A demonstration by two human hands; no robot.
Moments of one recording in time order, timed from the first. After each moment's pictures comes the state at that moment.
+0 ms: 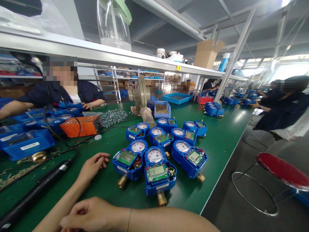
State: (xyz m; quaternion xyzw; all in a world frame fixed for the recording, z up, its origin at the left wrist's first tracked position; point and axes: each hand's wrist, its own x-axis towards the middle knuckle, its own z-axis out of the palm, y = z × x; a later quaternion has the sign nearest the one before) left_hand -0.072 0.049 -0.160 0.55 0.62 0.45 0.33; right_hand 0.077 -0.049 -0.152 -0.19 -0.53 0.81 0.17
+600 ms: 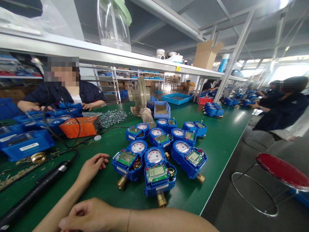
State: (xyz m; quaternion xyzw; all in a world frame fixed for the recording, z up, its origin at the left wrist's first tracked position) left_hand -0.075 0.052 -0.163 0.55 0.62 0.46 0.33; right_hand 0.080 -0.049 -0.144 -0.19 -0.53 0.81 0.16
